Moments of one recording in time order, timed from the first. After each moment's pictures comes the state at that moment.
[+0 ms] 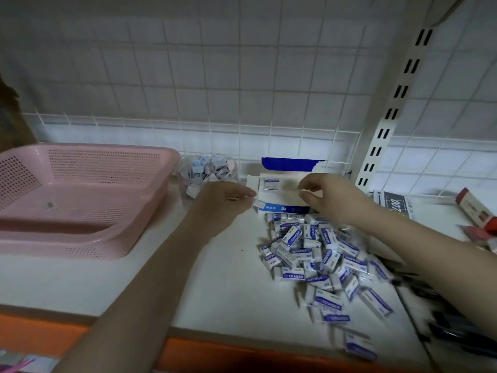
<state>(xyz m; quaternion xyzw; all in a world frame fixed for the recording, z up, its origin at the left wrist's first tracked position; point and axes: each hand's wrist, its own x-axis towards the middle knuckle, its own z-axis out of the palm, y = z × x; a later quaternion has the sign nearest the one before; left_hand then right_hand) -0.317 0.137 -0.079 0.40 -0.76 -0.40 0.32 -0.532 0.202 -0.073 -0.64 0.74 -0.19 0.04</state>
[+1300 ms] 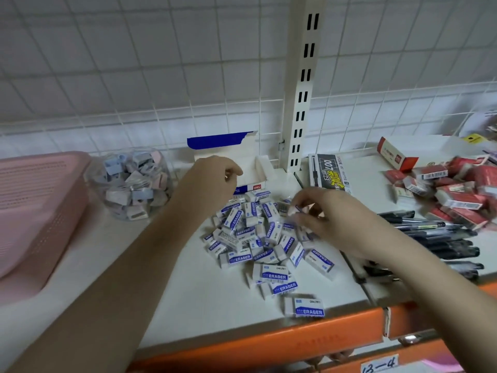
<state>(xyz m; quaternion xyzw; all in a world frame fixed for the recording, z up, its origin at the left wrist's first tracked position) -0.398 0.145 -0.073 0.30 -0.92 -0.16 0.20 -0.526 0.323 -0.083 -0.56 0.79 -0.23 0.10</state>
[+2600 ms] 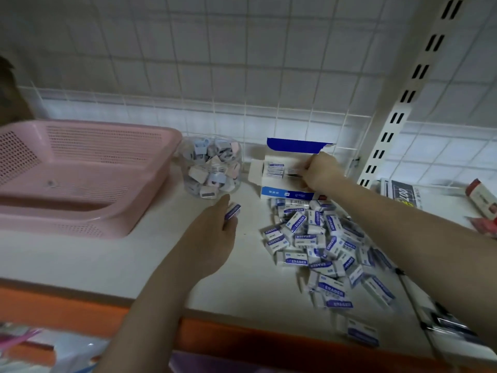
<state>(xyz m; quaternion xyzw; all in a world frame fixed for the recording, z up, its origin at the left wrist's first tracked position) -0.289 0.188 -0.097 0.47 -0.78 -0.35 0.22 -0.547 0.127 -0.107 -0.47 0.84 -0.24 0.08</state>
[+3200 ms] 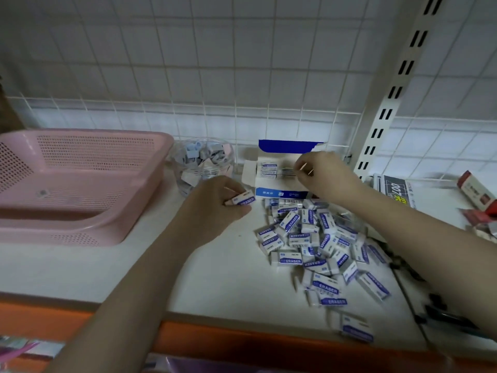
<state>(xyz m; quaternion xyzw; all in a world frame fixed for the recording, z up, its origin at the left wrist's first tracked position) -0.302 0.157 -0.083 0.41 -0.80 -0.34 0.27 -0.526 0.189 -0.072 -0.62 0.75 -0.22 0.01</state>
